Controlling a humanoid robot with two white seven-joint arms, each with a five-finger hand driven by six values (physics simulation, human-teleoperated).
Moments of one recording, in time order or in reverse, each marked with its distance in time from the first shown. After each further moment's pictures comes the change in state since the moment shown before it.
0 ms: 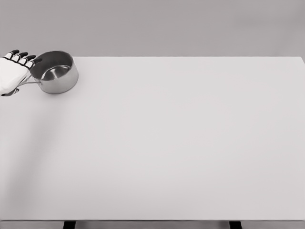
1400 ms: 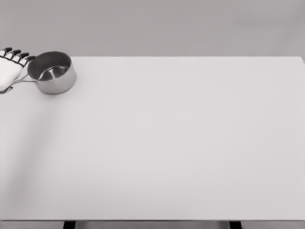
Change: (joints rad) left arm -0.008 -0.009 0.016 0.051 -0.018 0.000 -0.006; right arm 0.000 0.000 0.000 0.000 0.000 0.000 0.000
